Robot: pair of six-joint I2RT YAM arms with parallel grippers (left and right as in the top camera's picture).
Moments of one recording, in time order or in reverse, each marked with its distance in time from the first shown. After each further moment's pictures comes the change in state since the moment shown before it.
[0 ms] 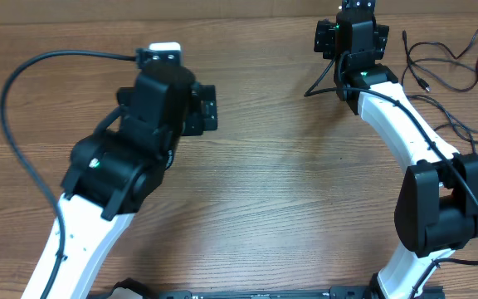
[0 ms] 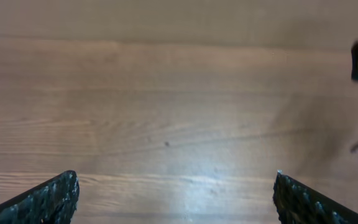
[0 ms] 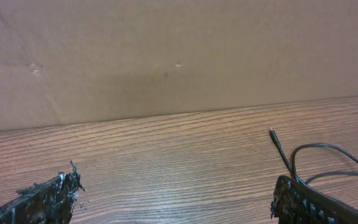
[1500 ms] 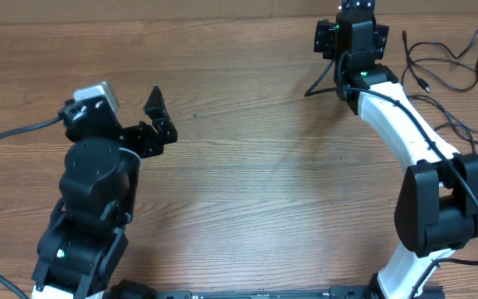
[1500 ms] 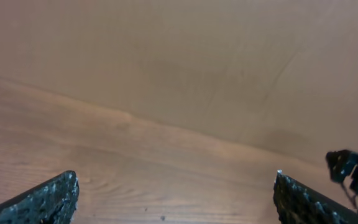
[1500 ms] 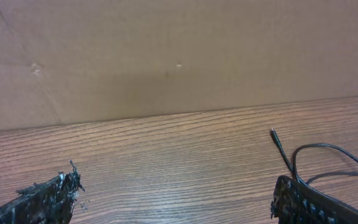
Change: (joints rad) left arm 0.161 -0.438 -0.521 0.556 0.016 0.003; right arm 0.000 0.000 0.000 0.000 -0.003 0.000
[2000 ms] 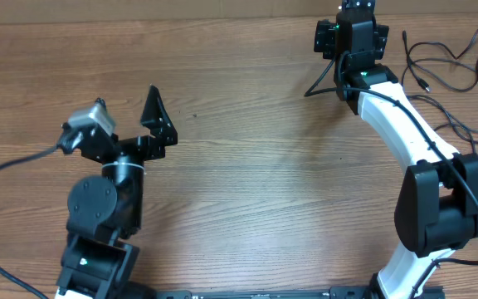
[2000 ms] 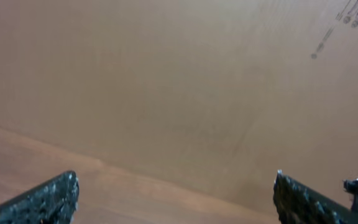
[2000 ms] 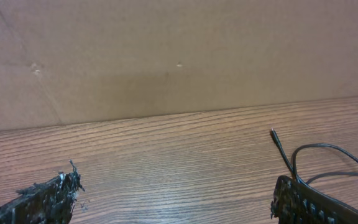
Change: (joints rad) left arm 0.000 -0.132 -0.322 0.500 0.000 0.000; right arm 0.000 0.000 0.000 0.000 0.000 0.000
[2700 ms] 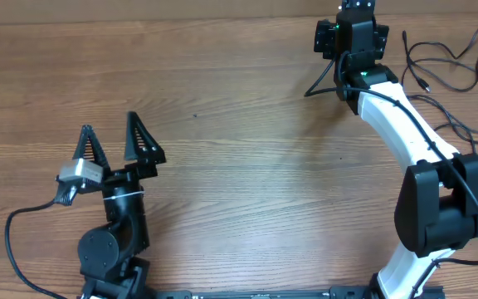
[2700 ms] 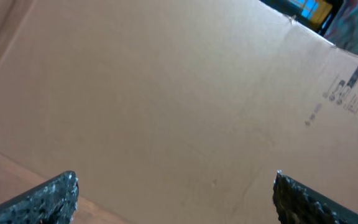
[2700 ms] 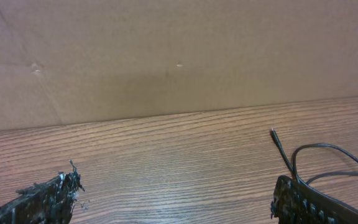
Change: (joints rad) left arm 0.000 -0.142 -0.405 0.577 -0.127 0.000; right arm 0.000 0.000 0.000 0.000 0.000 0.000
